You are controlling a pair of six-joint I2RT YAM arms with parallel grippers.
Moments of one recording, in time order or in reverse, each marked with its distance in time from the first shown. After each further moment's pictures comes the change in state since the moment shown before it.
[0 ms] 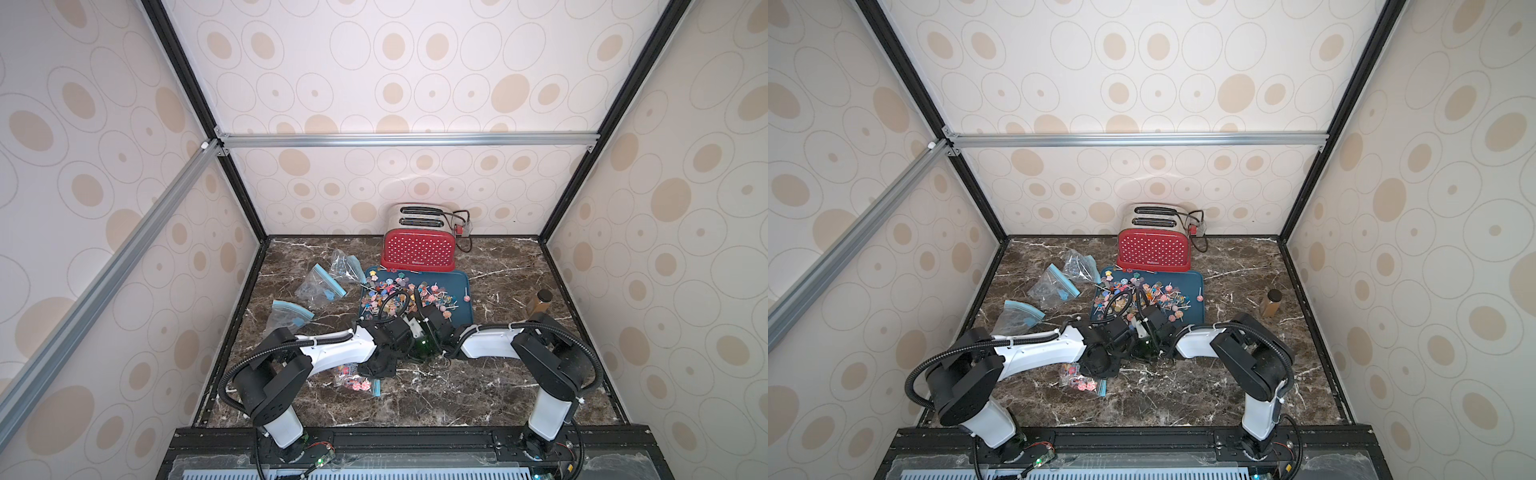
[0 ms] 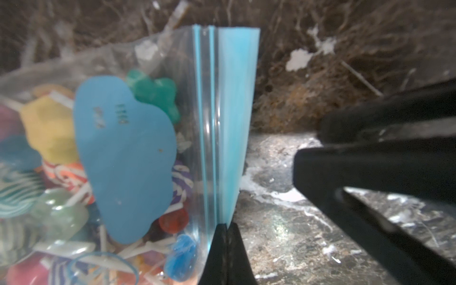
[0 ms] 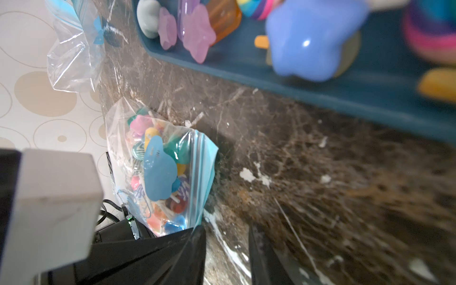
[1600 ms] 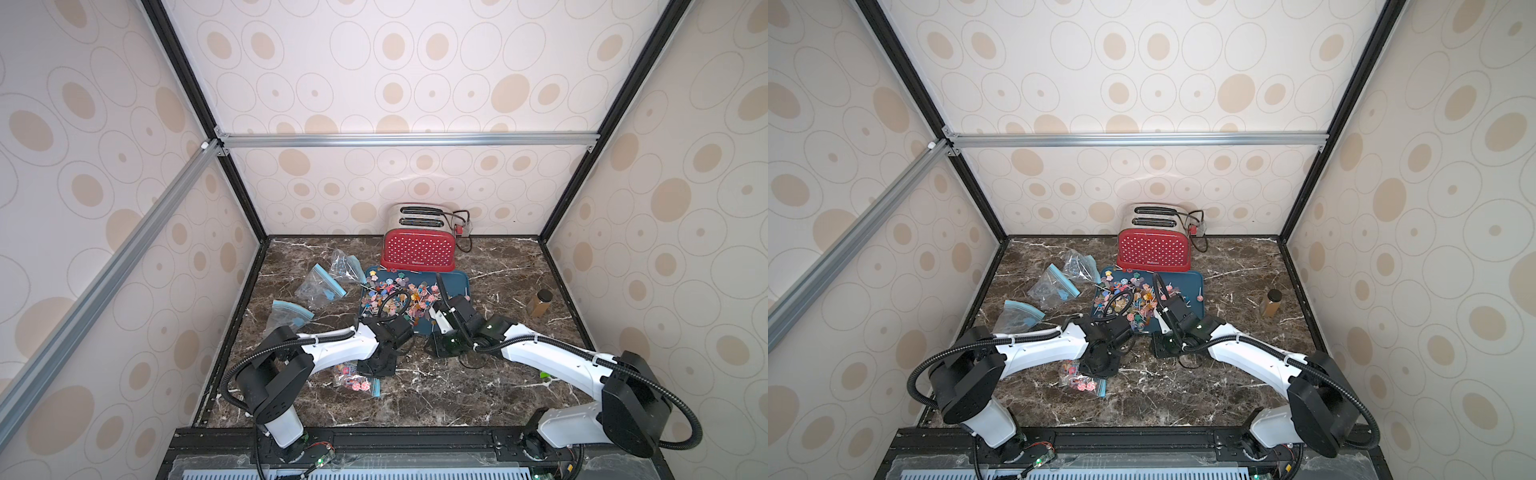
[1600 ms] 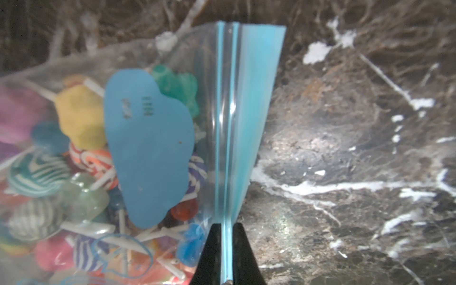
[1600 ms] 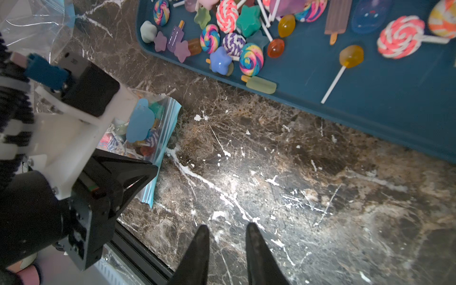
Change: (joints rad) left arm 0.000 0.019 0.041 -0.077 -0.014 -0.015; right arm -0.053 -0.434 0.034 -0.616 0.279 -0.316
